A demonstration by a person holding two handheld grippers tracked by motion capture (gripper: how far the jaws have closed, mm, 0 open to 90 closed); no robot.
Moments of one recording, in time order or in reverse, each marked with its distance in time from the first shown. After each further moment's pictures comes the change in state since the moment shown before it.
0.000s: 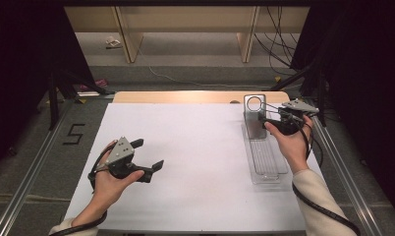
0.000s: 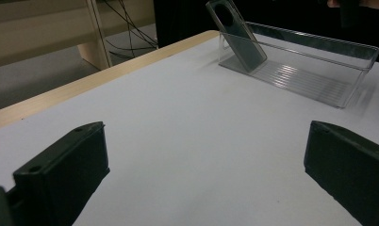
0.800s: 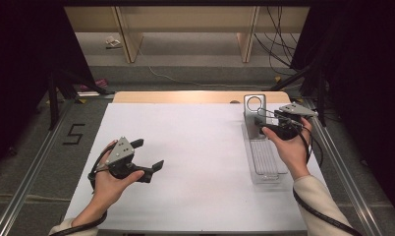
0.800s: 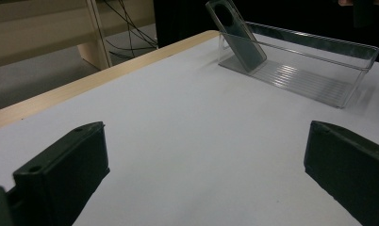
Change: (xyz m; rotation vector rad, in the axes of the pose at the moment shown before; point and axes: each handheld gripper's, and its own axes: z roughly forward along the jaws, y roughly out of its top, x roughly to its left) left arm 0.000 0.000 0.000 -0.003 -0.001 -0.001; right arm 0.016 -0.001 -0.015 0.001 0.063 -0.032
